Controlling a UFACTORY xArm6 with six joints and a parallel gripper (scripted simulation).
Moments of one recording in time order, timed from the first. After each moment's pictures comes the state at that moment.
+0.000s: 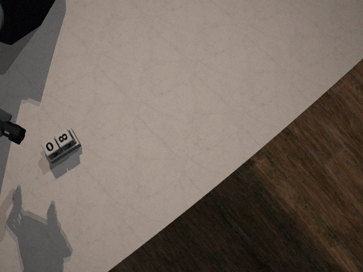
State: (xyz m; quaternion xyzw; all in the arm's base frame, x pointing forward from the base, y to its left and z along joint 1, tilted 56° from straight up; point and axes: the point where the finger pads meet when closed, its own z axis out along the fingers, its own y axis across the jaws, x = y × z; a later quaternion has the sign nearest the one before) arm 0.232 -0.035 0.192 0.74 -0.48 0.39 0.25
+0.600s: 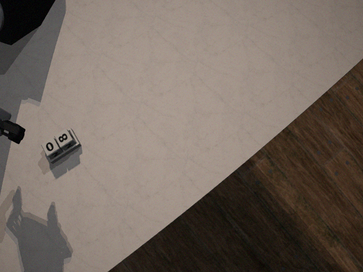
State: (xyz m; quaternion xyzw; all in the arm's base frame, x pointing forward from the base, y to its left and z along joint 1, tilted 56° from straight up) arm 0.231 -0.033 0.193 0.75 -0.47 0.39 0.25
